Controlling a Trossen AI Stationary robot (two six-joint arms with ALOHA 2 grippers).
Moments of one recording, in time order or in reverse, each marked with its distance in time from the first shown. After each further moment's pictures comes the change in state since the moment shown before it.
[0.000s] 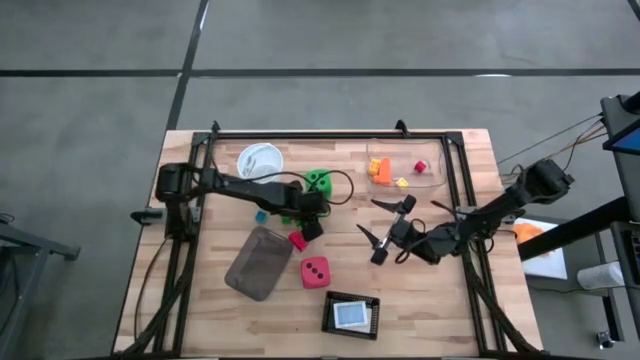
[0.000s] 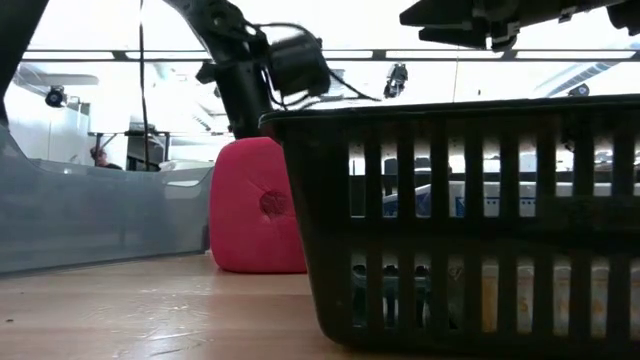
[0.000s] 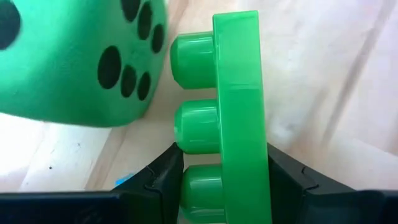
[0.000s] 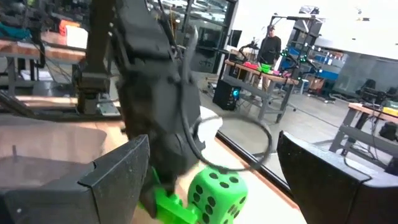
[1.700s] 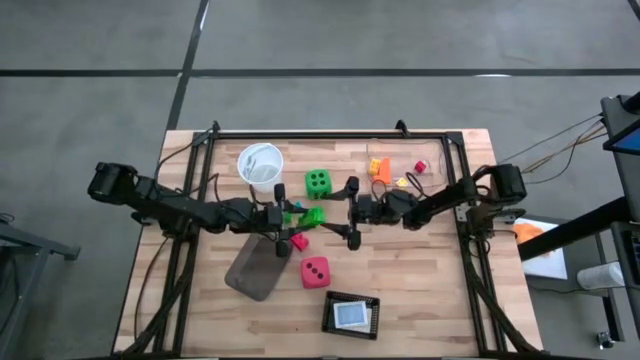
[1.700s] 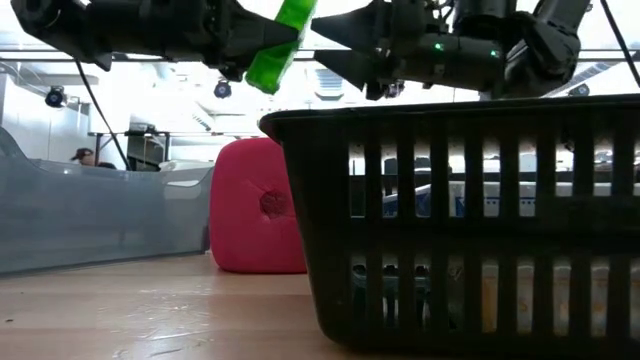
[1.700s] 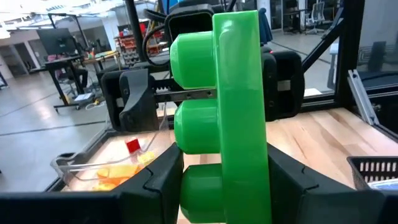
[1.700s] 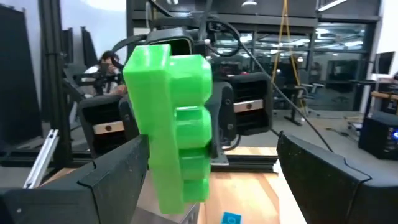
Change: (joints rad) left arm -0.216 -0.517 -0.653 1.296 0.008 0.476; right arm -0.456 0.369 0.133 0.381 -1.024 0.208
